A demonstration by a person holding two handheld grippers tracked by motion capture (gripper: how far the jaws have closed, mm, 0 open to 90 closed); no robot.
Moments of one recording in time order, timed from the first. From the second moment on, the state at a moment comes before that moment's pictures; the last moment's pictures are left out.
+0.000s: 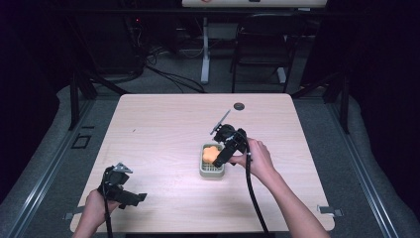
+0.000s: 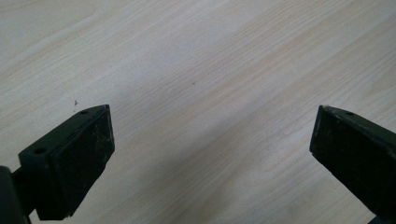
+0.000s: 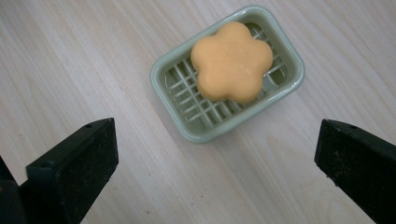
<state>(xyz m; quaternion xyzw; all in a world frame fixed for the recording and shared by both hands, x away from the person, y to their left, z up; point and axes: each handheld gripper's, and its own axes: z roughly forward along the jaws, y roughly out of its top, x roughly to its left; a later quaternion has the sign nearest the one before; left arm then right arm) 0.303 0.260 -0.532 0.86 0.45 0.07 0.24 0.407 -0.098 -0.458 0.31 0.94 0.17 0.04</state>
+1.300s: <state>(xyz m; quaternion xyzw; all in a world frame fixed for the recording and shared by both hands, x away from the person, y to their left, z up) 0.303 0.258 -0.533 0.86 0.45 0.07 0.23 0.318 -0.249 -0.512 0.42 0.89 0.16 0.04</state>
